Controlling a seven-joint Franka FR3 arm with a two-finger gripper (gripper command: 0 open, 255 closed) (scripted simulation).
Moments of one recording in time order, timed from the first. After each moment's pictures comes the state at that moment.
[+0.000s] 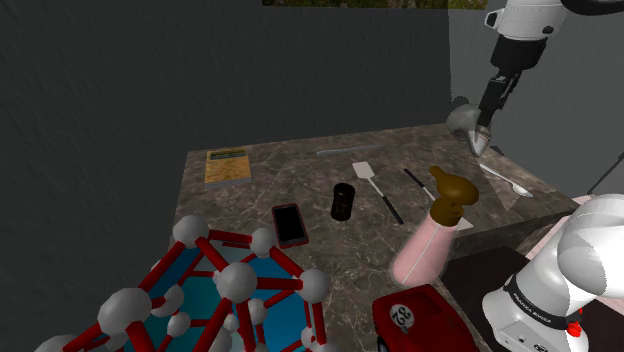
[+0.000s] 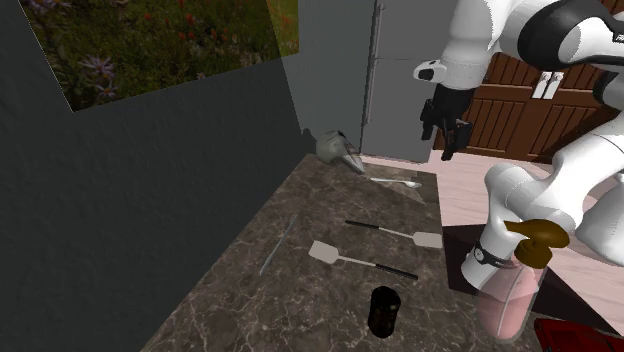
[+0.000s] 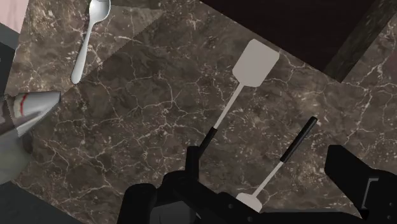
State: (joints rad) arm -0.02 -0.82 0.02 -2.28 -0.12 1.43 -0.11
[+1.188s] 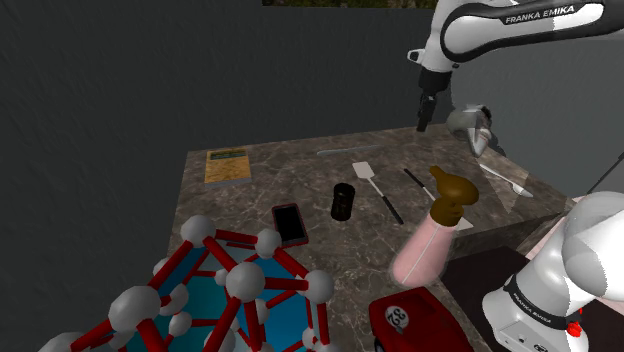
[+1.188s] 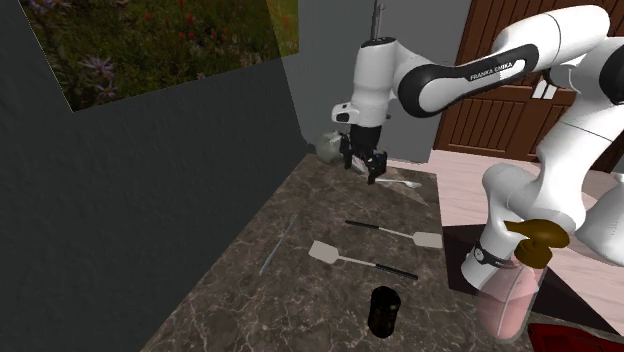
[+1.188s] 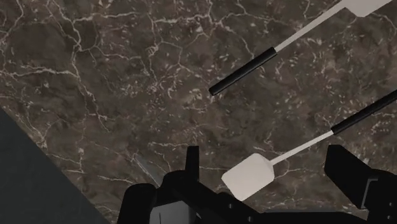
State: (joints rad) arm 0.09 -0.36 -0.22 -2.20 -0.15 1.87 -0.61
